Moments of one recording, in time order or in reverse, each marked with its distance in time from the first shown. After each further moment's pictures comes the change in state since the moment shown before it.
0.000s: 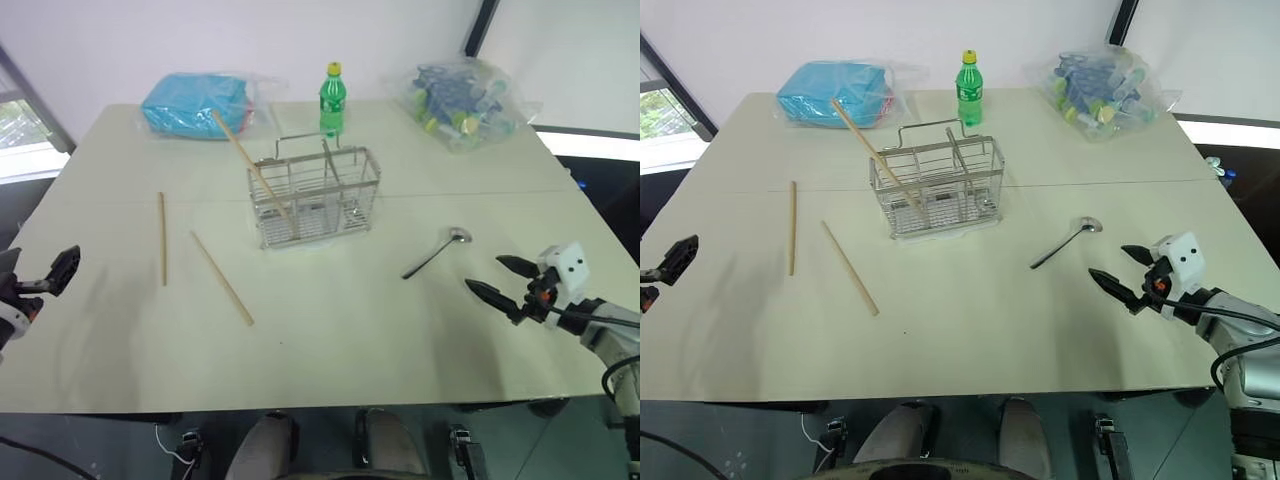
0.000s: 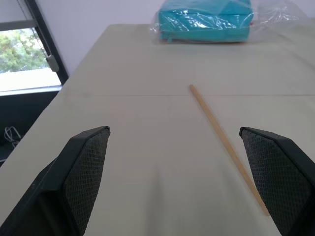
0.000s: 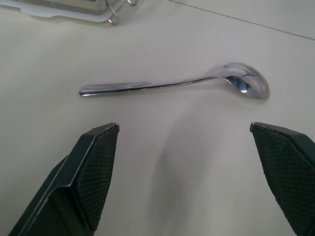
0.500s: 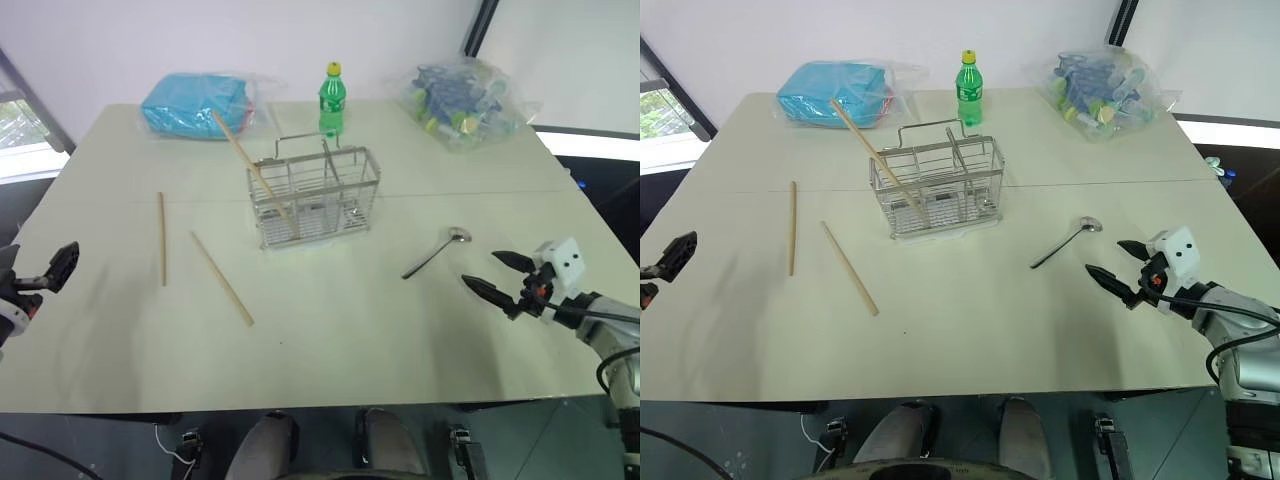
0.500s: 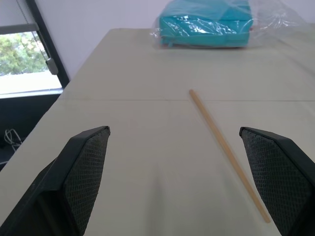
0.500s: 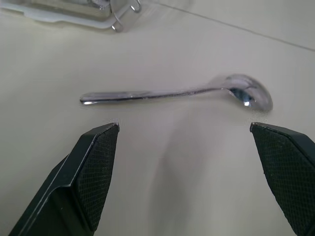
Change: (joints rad) left arm -0.011 0.002 0.001 -0.014 -0.011 0.008 0.013; right arm -0.060 -0.002 0.019 0.030 -0.018 -0.023 0.015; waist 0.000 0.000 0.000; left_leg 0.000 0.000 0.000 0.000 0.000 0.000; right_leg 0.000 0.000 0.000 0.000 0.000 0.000
